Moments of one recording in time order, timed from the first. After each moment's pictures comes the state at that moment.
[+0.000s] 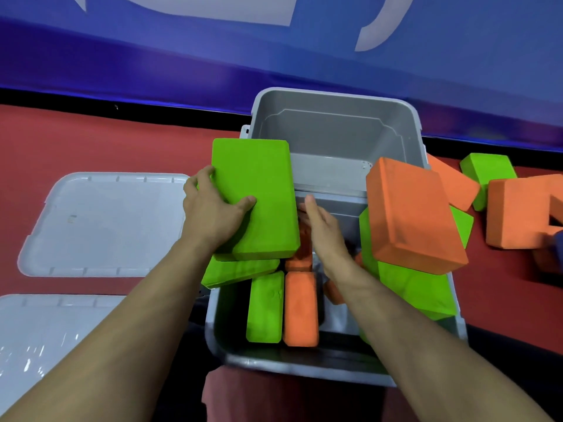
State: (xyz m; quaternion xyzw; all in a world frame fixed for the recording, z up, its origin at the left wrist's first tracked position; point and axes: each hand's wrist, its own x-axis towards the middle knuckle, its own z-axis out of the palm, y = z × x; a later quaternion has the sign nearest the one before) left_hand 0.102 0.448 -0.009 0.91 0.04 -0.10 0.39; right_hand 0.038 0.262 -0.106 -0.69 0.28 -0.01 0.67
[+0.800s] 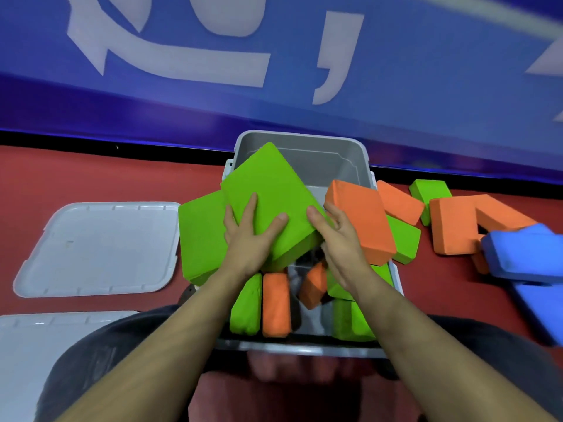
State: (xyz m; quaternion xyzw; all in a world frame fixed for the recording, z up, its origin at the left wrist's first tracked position) left_hand -0.016 0.398 0.043 0.84 -0.03 -0.16 0.52; right_hand -0.068 0.237 0.031 -0.58 0.24 -0.11 0.77
